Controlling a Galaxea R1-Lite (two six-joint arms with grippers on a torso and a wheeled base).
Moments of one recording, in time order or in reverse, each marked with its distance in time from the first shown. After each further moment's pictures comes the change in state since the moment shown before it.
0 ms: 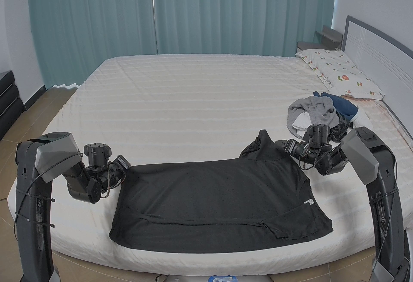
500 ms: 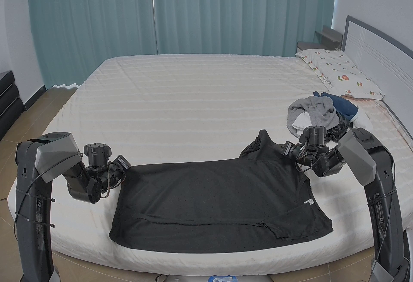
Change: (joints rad) left arm 0.000 0.000 0.000 0.000 -0.001 0.001; right arm 0.024 0.006 0.005 0.000 0.002 -0.010
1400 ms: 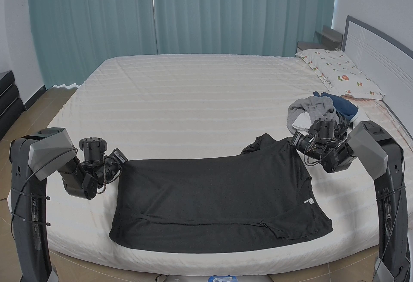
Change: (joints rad) left arm 0.013 -0.050 0.009 -0.001 0.002 -0.003; right arm -0.039 -0.101 0.114 -0.106 -0.003 0.042
